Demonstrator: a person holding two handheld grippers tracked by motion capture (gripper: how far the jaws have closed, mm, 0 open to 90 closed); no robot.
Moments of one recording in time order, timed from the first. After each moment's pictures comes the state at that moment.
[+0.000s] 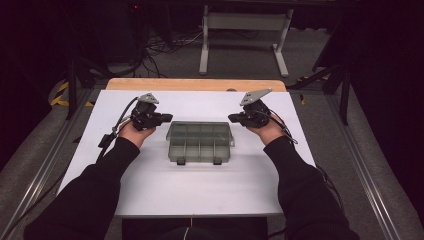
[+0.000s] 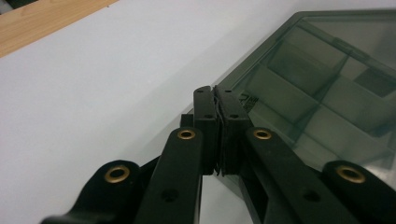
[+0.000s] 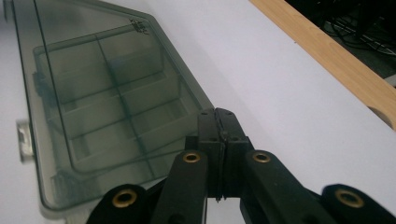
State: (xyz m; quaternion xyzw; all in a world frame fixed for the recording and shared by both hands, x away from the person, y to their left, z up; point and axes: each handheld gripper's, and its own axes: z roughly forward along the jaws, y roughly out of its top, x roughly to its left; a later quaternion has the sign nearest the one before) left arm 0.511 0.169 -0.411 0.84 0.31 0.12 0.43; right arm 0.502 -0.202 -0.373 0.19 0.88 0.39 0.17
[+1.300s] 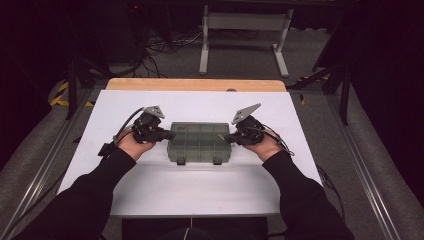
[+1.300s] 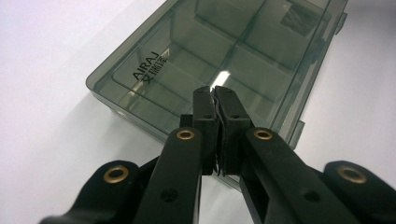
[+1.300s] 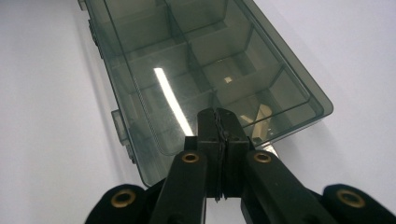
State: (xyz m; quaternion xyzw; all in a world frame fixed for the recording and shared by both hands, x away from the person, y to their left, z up) left arm 0.470 0.154 -0.407 0.89 0.25 0.05 0.38; right arm 0.467 -0.184 -0.398 0.18 0.92 0.33 0.11
